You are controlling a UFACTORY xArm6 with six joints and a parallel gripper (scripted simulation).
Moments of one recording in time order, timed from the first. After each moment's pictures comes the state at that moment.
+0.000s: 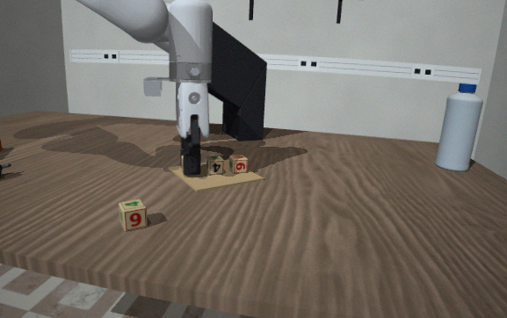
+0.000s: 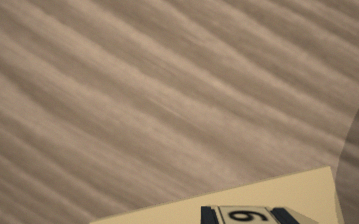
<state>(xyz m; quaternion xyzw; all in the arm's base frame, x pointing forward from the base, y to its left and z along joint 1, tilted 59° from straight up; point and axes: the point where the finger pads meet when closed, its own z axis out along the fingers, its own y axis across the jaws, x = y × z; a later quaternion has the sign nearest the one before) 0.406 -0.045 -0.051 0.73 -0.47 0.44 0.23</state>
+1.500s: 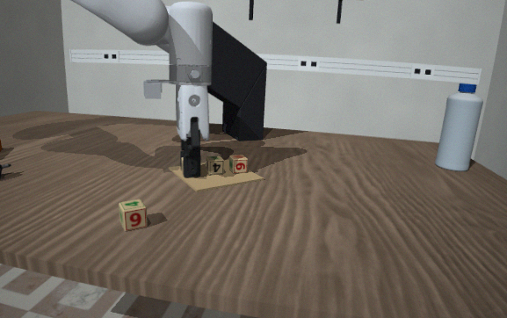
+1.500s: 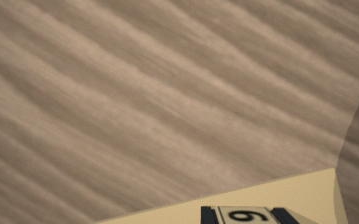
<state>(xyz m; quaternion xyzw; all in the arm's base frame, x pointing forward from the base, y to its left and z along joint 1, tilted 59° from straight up) 0.408 -0.048 -0.053 0.73 -0.47 0.44 0.23</state>
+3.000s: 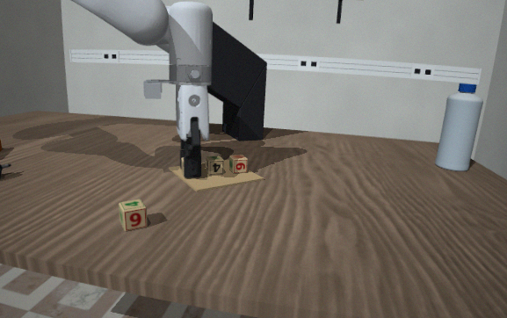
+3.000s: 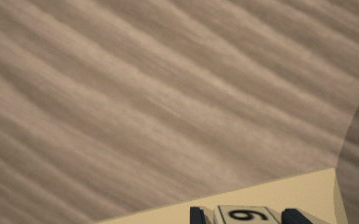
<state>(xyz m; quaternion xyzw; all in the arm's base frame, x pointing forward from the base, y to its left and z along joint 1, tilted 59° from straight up) 0.408 -0.048 -0.053 0.73 -0.47 0.44 0.23</state>
